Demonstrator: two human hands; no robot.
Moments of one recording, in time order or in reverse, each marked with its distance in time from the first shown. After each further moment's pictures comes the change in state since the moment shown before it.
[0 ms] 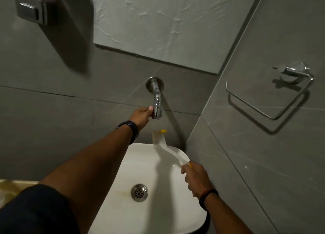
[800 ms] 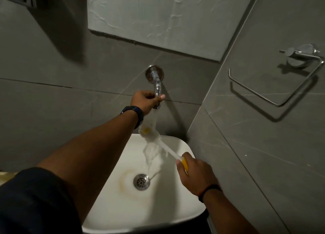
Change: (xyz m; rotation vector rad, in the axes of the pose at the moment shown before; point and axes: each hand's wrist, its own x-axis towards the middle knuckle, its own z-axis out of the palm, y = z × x) left_hand 0.005 0.010 0.002 0.017 0.042 0.138; right_hand -0.012 0.017 0.005 -0.715 0.147 -0.589
